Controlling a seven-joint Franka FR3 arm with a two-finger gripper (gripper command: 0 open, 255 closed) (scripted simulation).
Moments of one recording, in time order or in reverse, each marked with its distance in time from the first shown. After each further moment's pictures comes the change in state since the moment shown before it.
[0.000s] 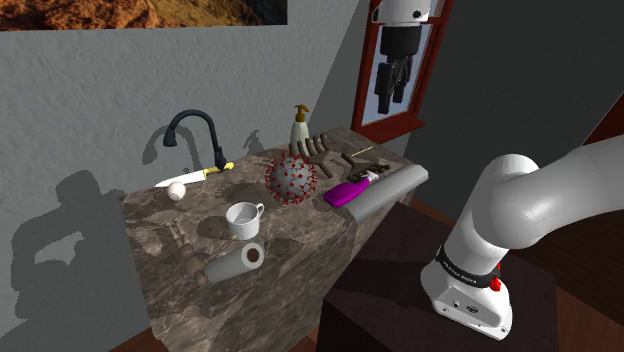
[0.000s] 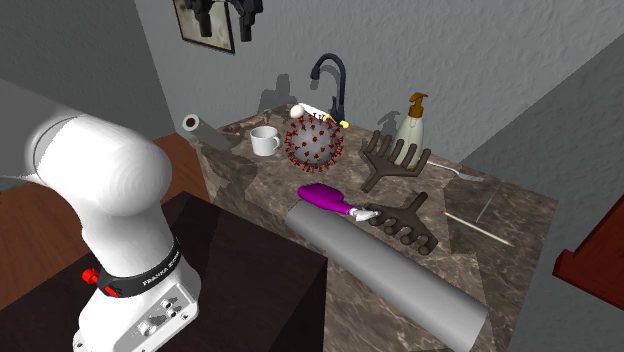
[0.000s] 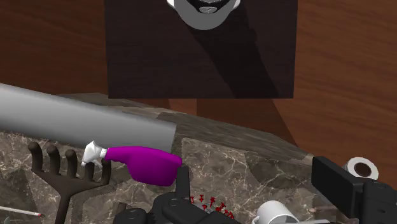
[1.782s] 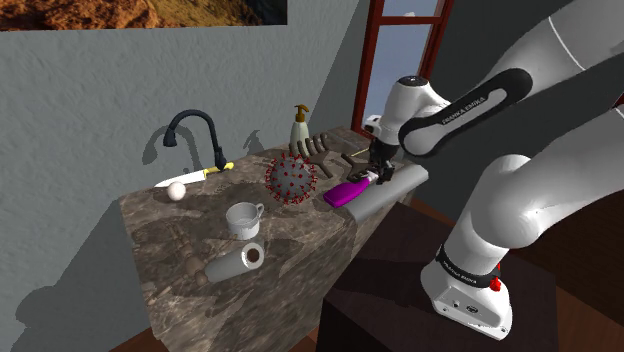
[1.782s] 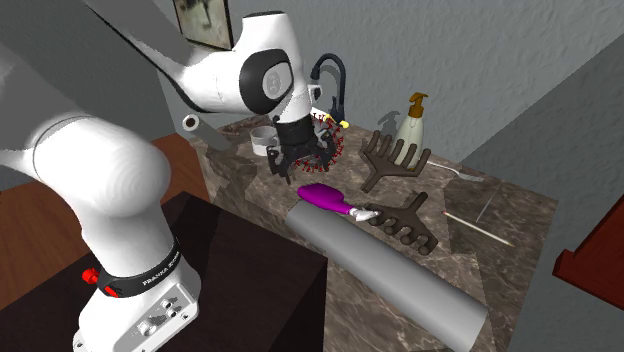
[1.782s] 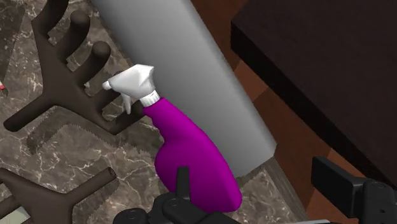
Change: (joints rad) arm -0.027 0.251 -0.487 -0.641 -0.592 1.175 -0.731
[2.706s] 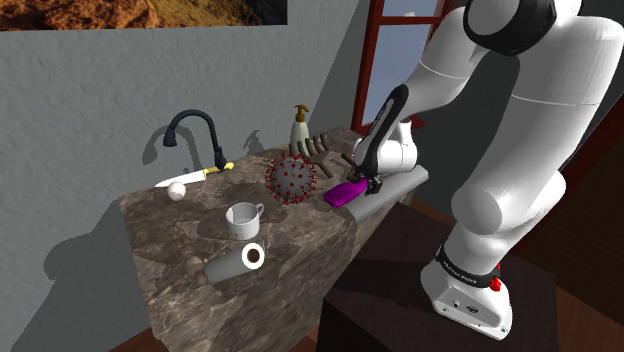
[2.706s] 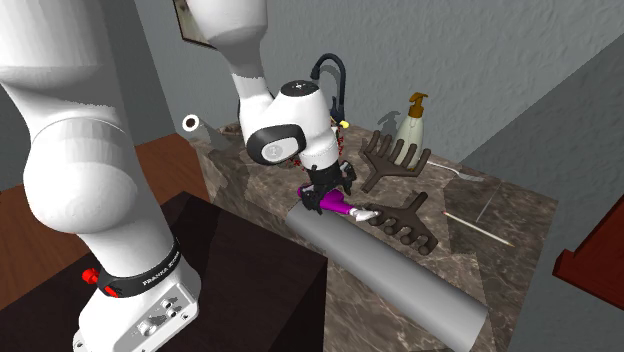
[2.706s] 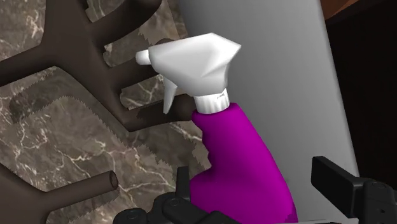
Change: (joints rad) arm -0.450 0.658 0.587 0.131 0.971 0.640 -1.025
